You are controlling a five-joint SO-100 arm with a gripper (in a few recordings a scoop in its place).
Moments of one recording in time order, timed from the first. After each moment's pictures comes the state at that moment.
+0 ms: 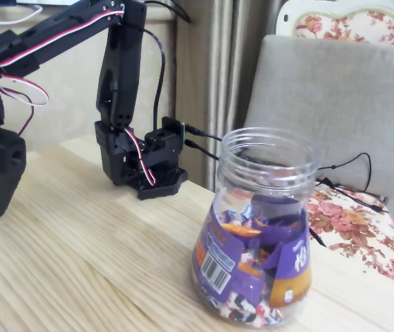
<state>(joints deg) 12.9 102.0 118.9 69.2 48.5</state>
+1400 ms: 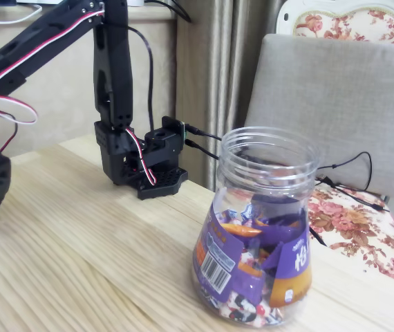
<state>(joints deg) 9.2 96.2 116.0 61.0 42.5</state>
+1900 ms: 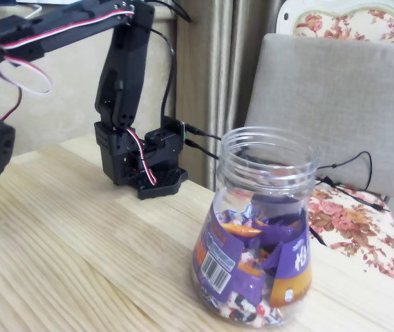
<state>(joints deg) 6.5 113.8 116.0 70.9 39.2</state>
